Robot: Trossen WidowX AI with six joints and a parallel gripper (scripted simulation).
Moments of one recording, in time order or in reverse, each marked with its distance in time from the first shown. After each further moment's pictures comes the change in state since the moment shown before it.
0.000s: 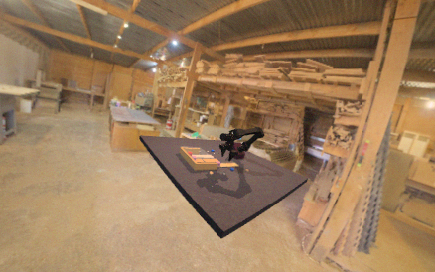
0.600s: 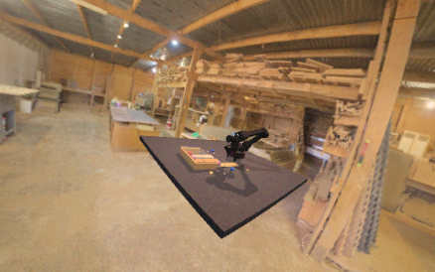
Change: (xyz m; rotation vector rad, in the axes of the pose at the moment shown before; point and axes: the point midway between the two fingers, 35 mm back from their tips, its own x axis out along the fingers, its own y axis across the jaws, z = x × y) arm 0.010 -0.004 -0.063 0.002 0.003 -0.001
